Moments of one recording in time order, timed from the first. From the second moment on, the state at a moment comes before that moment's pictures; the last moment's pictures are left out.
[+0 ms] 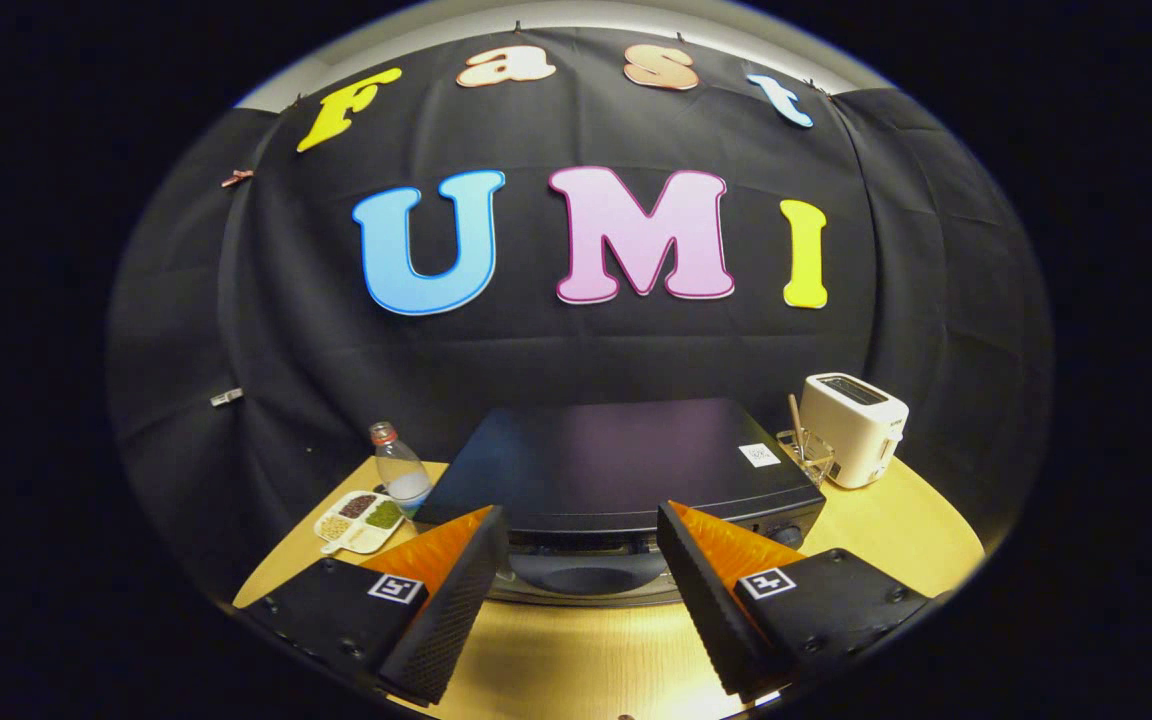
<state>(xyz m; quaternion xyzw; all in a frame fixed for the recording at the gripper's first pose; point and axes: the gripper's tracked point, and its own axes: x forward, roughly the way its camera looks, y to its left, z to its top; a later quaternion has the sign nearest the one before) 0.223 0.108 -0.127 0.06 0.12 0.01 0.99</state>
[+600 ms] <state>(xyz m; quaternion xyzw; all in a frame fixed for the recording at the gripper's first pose) 0.244 0.110 -0.174 0.05 0.16 -0.01 0.98</state>
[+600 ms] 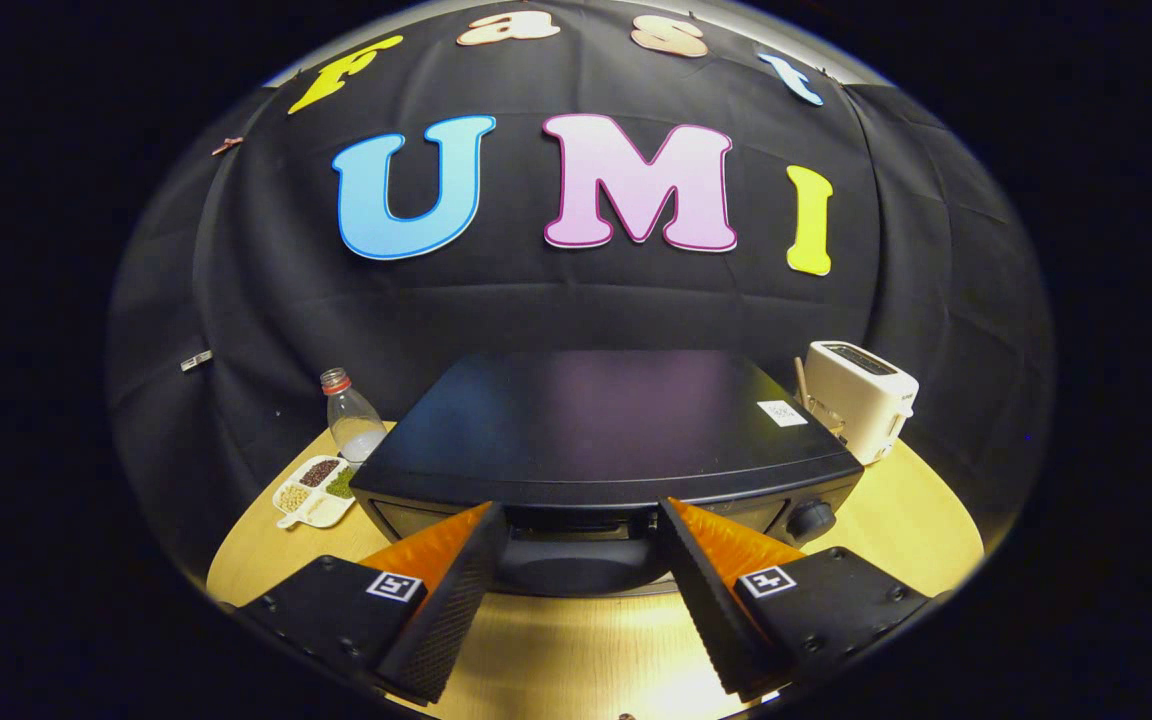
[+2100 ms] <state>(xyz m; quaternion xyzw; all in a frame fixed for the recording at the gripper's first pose) 0.029 0.048 -0.260 0.10 0.34 0.01 0.93</state>
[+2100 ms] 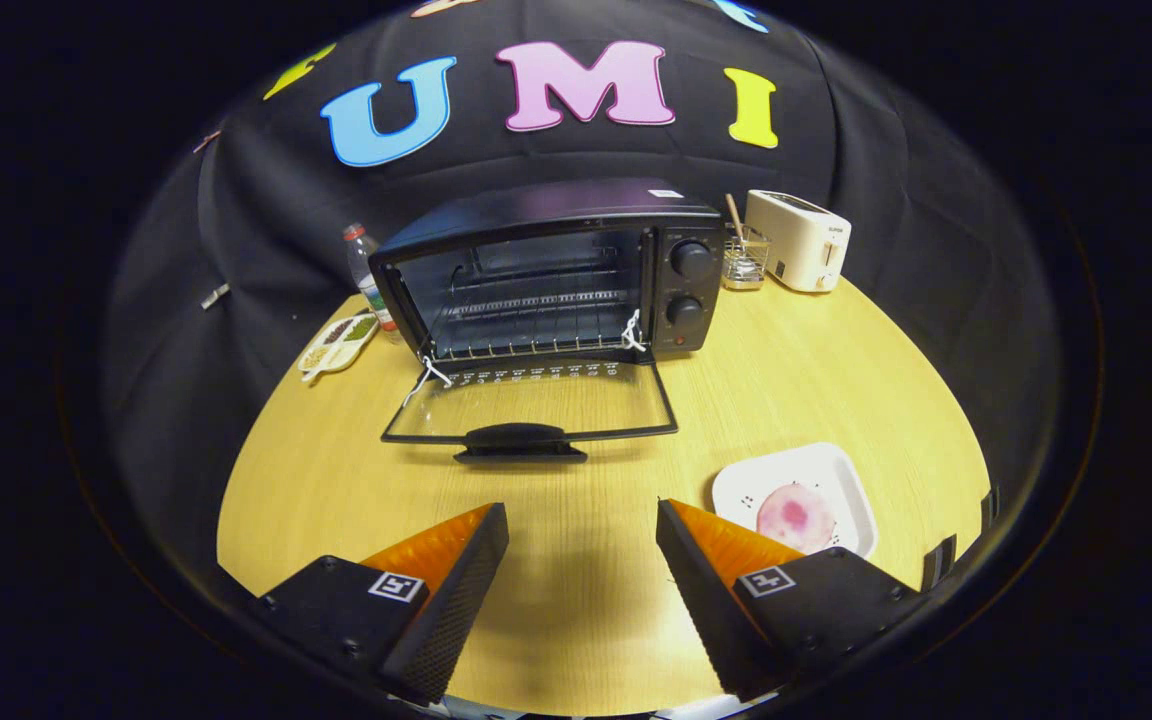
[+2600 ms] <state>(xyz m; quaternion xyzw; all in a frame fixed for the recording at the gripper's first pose) 0.007 -0.140 -0.266 0.14 0.41 0.05 0.90</state>
